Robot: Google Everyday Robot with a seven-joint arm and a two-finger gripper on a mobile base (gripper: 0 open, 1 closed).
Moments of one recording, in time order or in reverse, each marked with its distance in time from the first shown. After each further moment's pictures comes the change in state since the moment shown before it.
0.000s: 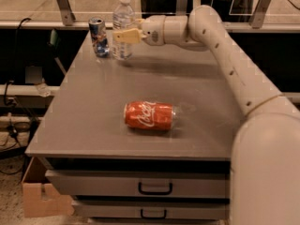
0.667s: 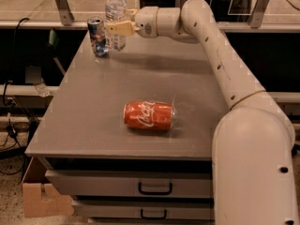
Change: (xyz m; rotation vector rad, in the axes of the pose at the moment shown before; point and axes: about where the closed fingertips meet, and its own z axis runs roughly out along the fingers) arm -0.019 -0.013 0.025 -0.023 -0.031 -0.090
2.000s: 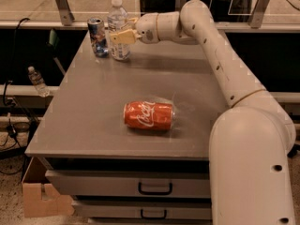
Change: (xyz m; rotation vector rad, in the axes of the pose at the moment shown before) arm 0.031 0.000 -0.002 -0.013 0.101 -0.007
